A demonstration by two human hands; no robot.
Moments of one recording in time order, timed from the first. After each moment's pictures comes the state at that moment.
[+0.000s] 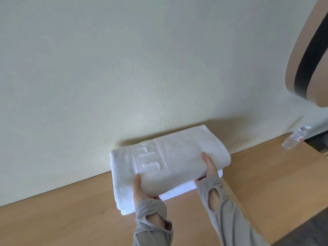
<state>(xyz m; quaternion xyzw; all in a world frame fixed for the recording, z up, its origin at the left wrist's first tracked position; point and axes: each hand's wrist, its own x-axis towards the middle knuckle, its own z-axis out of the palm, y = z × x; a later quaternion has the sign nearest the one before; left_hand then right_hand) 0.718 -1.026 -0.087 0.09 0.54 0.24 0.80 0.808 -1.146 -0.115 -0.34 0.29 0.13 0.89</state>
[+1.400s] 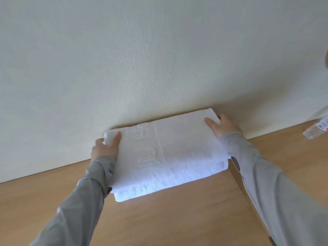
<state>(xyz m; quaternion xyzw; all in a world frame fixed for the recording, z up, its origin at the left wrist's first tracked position) 0.762 -0.895 -0.105 0.76 0.51 0.05 0.41 0.940 -1.192 -0.107 -0.95 -0.01 0.11 0.28</state>
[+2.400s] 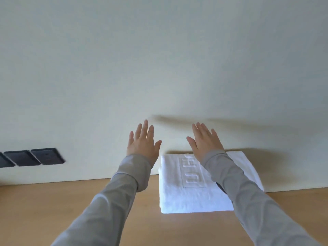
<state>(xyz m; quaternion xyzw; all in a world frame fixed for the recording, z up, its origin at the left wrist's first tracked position) 0.679 -0.879 0.054 0.96 0.26 0.09 0.04 0.799 -1.040 0.045 -0.94 -0.34 -0.06 0.04</state>
